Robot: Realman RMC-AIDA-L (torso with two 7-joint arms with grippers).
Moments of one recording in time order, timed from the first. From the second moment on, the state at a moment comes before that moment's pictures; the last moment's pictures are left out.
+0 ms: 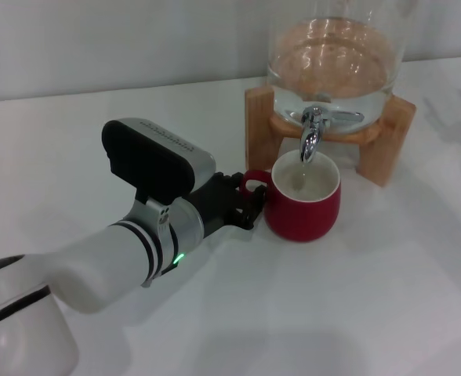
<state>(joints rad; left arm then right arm) -0.62 -2.08 -0.77 -0.91 0.06 0.03 2.44 0.38 2.00 2.31 0.30 -0.63 1.34 -2.73</state>
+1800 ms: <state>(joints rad) 0.01 -2.08 -1.06 -1.21 0.48 -0.65 2.53 0.35 1.99 2.30 0.30 -0.62 1.30 -2.74</state>
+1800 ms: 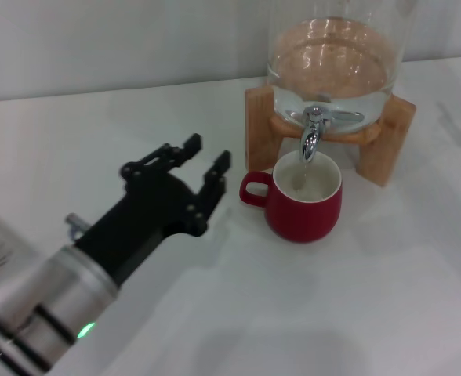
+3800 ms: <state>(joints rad) -0.12 -2.08 -1.73 -0.65 0.10 -1.17 2.70 0.24 1.99 1.98 0.27 -0.62 1.65 -2.69</state>
